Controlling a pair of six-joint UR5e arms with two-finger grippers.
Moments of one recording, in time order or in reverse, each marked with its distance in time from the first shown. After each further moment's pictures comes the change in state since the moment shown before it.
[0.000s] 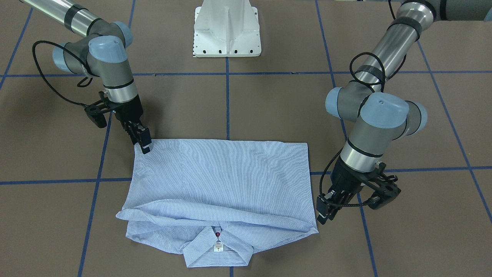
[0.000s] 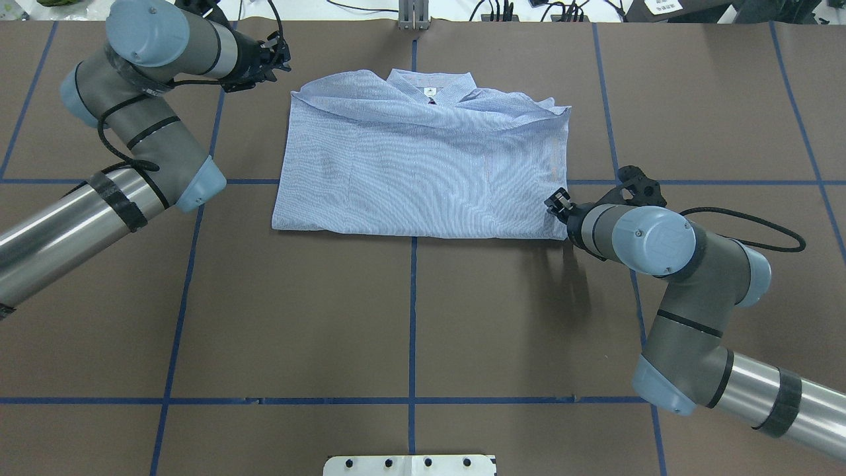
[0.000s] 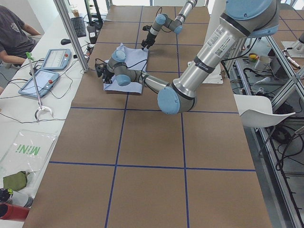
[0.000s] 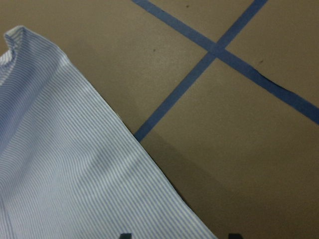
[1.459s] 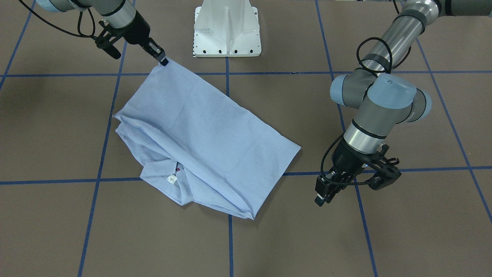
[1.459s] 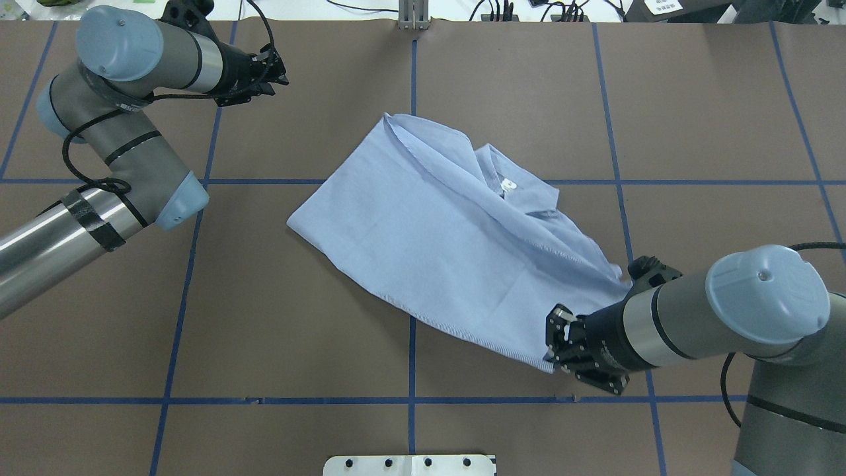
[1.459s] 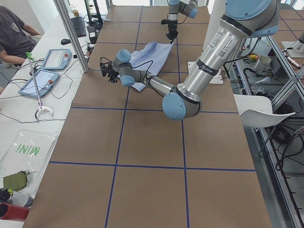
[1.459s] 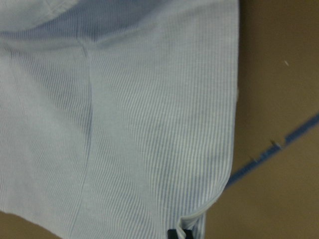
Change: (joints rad) left arm 0.012 0.094 -0.150 0.001 -0.068 -0.013; right arm -0.151 -0.189 0.504 -0.144 0.567 0.150
